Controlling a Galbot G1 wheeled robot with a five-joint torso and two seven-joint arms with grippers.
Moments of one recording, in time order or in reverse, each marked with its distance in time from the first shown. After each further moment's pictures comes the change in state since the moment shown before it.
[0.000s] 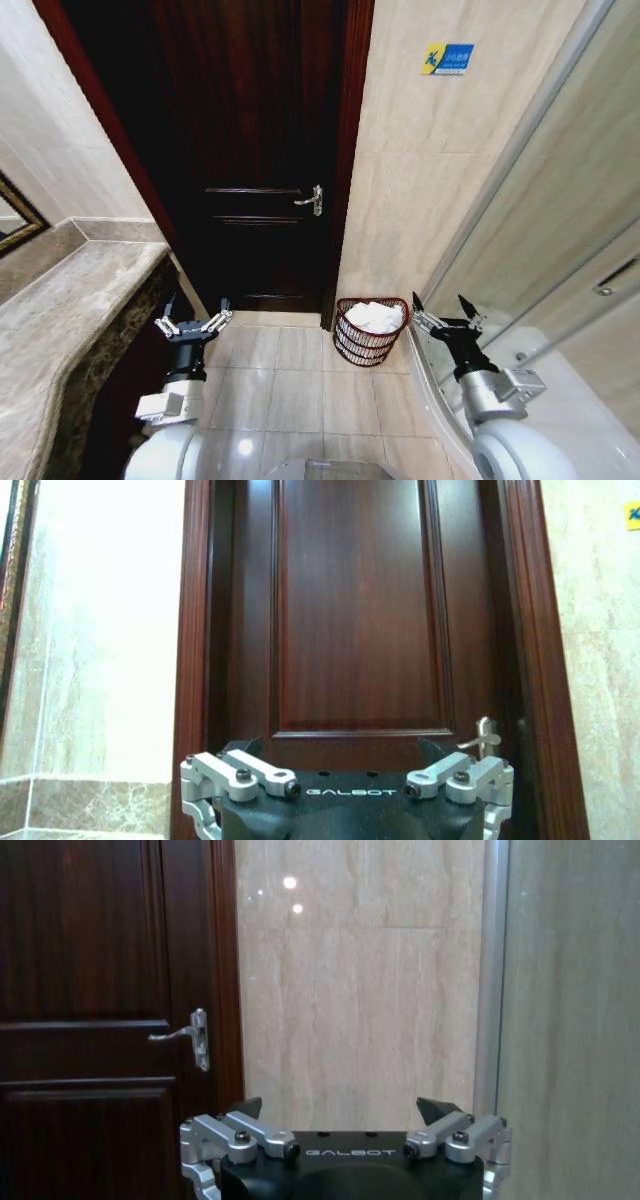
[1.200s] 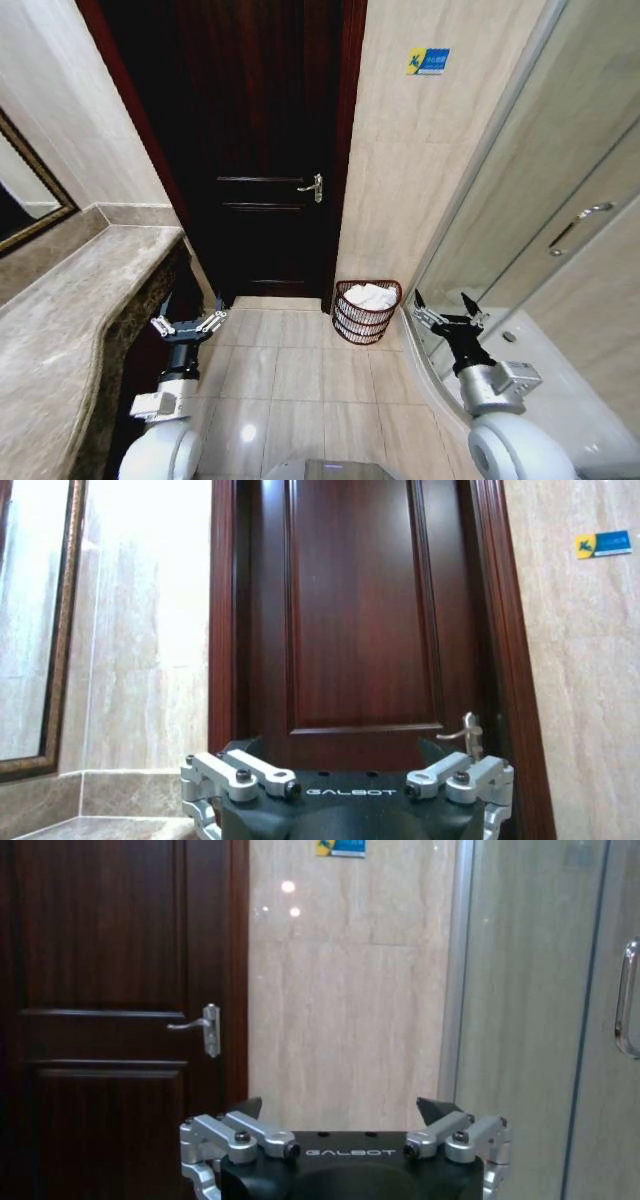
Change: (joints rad) left arm -0.023 0.058 -0.047 0.060 -0.056 -0.035 0.011; right arm 0.042 0.000 -0.012 0.001 -0.051 -0.046 0.010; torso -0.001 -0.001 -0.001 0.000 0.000
